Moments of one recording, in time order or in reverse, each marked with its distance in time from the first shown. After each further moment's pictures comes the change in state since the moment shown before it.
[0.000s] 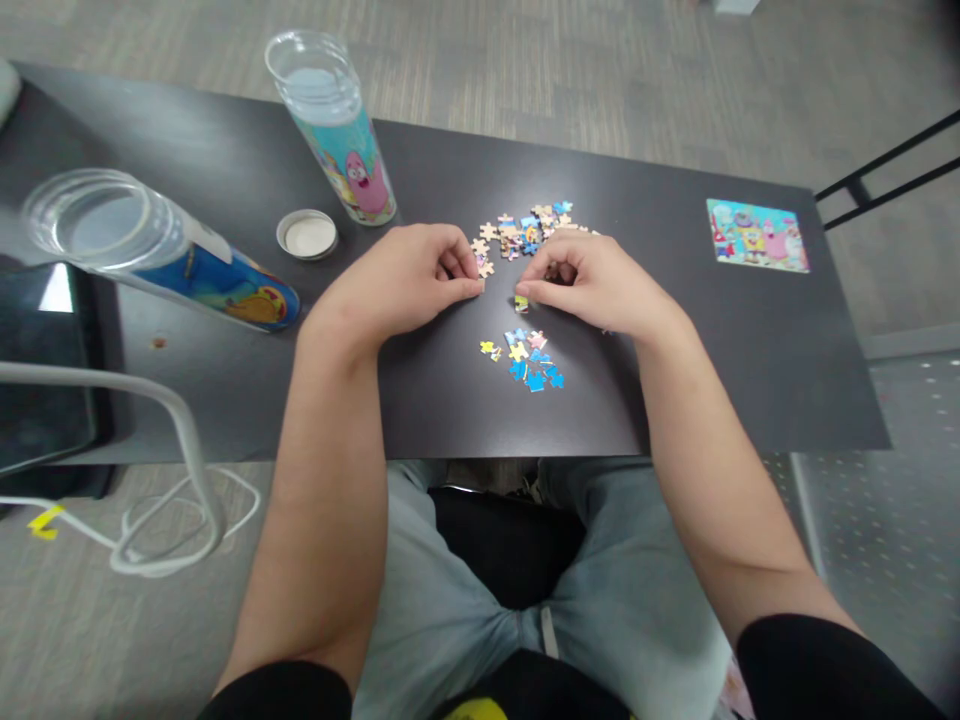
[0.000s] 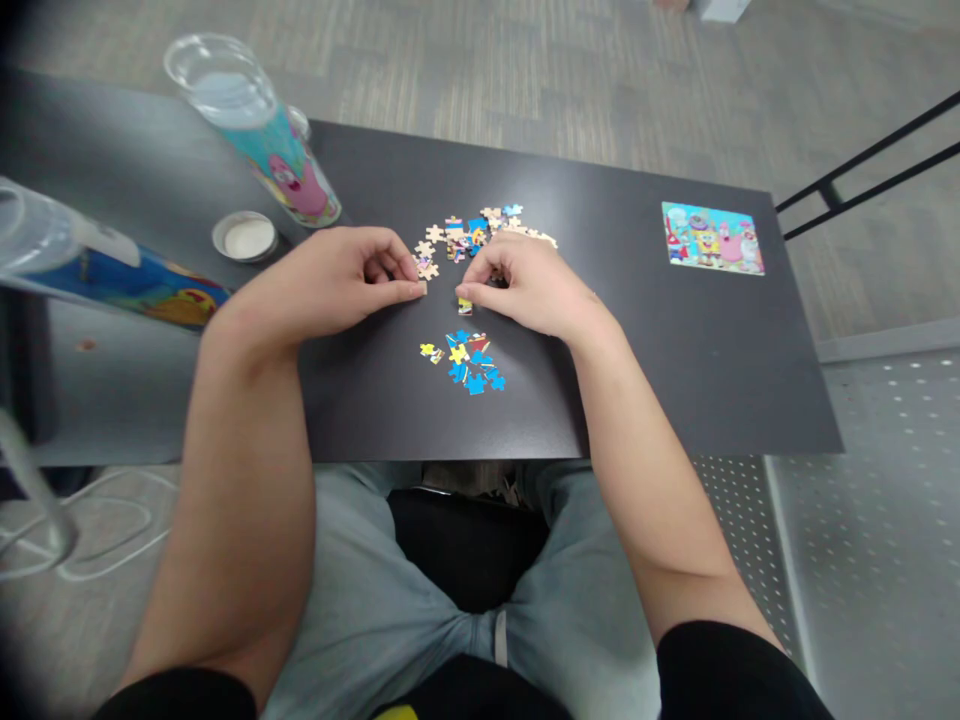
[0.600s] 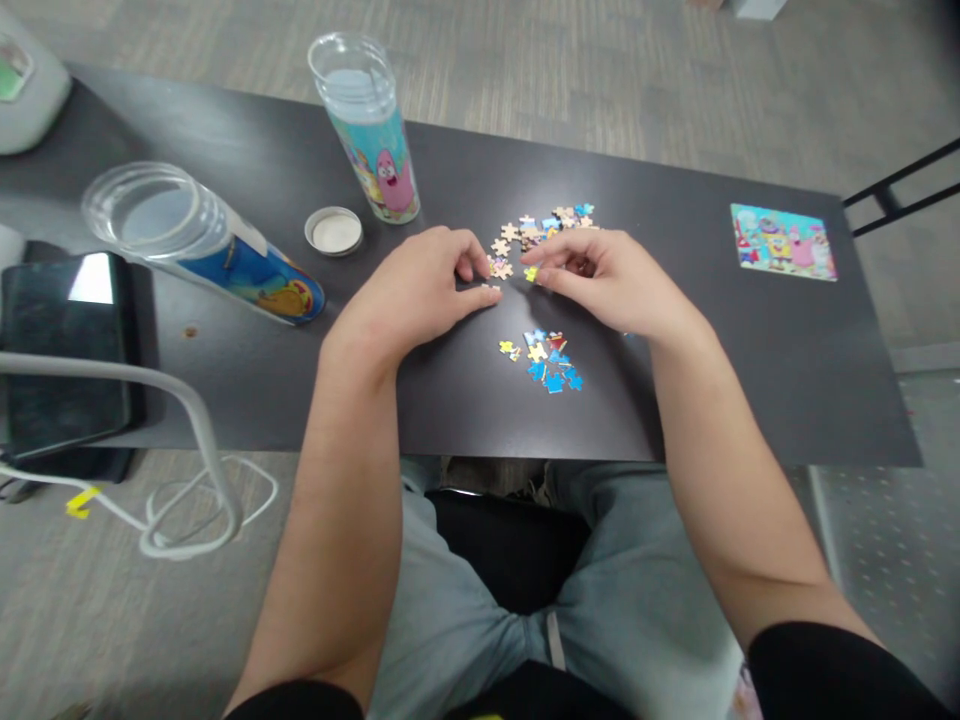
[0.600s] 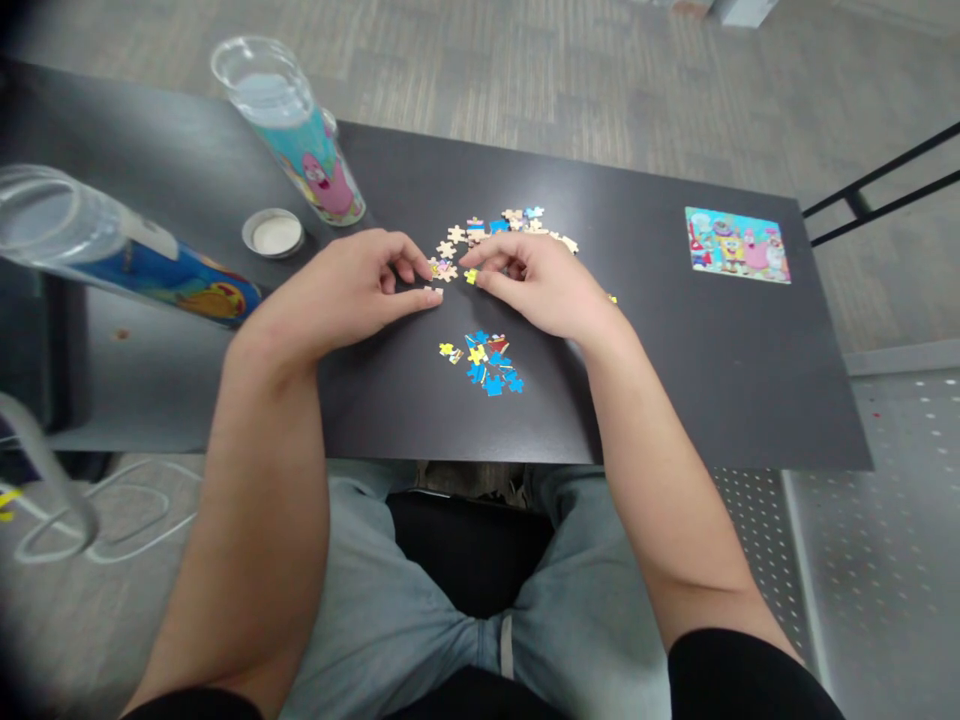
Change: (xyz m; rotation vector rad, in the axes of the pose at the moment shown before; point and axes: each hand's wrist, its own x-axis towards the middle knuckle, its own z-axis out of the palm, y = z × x) left_hand -0.015 -0.011 0.006 0.146 0.097 0.033; right_hand 0.008 0.004 0.010 0.222 -0.030 0.076
